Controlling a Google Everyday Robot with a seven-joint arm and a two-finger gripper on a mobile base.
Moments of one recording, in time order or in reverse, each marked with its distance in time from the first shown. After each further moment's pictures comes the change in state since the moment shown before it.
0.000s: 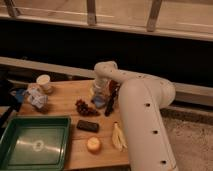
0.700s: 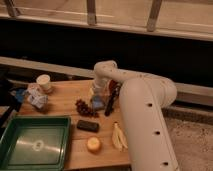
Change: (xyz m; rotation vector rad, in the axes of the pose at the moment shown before) arm -0.006 0.011 -0.017 0.018 -0.044 -0.024
